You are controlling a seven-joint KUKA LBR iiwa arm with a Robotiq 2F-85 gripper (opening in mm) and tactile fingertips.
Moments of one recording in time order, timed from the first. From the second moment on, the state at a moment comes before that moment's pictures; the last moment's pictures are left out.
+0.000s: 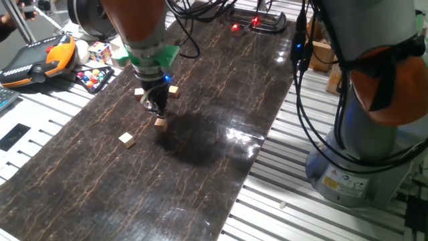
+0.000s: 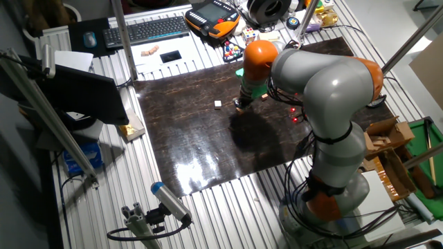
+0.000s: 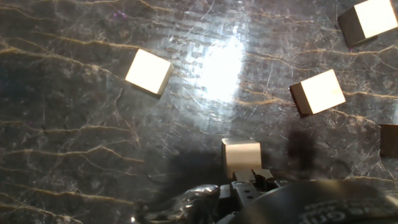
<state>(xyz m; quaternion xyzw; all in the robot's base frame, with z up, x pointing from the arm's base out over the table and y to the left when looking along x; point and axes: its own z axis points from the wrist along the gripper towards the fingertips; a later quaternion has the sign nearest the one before) 0.534 0.082 0.082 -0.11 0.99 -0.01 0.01</state>
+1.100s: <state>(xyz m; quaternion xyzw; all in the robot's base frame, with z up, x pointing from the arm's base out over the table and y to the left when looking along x) 0.534 0.082 0.081 -0.11 0.99 -0.01 0.03</state>
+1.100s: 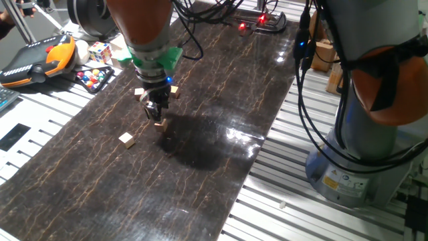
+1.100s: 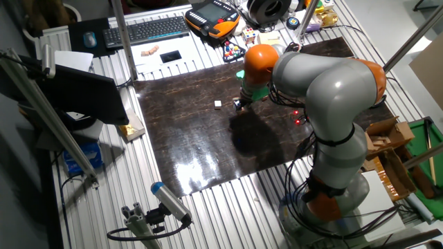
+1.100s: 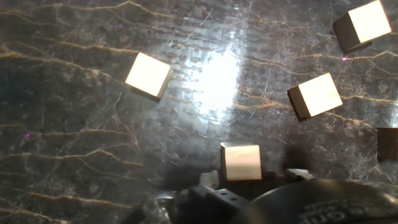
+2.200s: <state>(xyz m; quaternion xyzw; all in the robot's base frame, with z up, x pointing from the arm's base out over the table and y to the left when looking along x) 0.537 0.087 0.037 -0.13 0.99 0.00 0.02</state>
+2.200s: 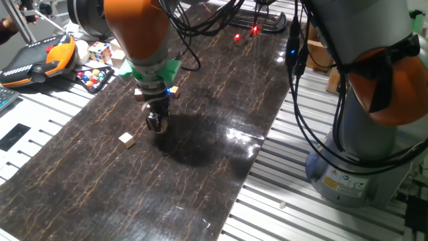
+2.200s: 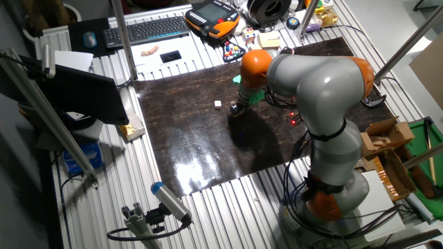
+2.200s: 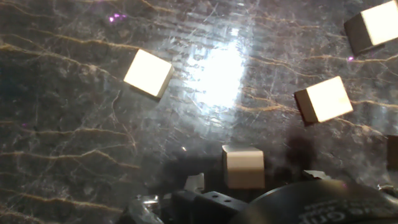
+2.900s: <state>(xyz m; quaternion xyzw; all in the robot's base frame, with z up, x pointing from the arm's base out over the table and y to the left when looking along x) 0.540 0.087 0.034 -0.13 0.99 0.00 0.03</state>
